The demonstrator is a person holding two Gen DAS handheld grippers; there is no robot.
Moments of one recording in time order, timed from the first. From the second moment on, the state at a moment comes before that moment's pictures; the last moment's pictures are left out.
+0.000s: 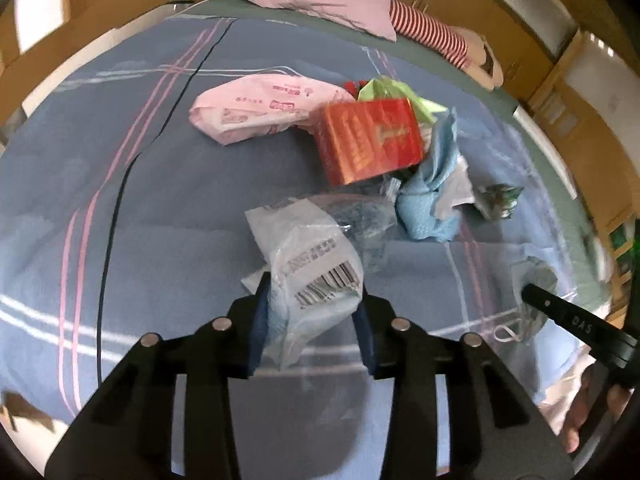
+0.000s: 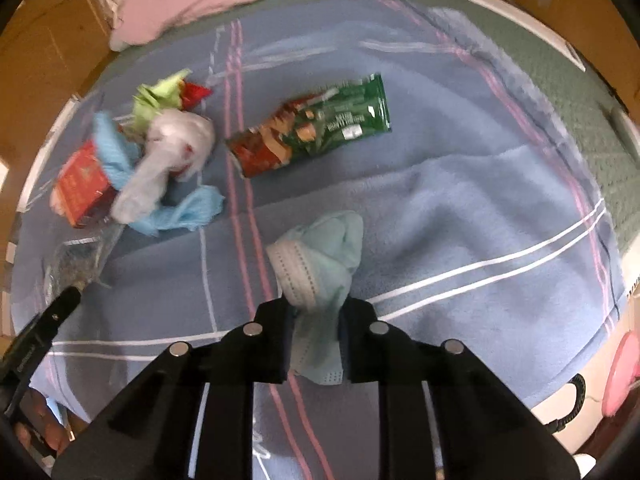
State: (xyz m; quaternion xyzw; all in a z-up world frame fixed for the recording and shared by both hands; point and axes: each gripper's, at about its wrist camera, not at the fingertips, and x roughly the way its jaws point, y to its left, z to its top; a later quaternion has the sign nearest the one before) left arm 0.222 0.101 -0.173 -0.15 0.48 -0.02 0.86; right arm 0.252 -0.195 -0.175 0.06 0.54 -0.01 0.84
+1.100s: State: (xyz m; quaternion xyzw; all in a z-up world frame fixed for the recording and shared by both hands) left arm 0.137 0.092 -0.135 -0.09 0.39 0.02 0.92; right arm 0.205 -0.163 -0.139 0.06 0.49 0.05 0.87
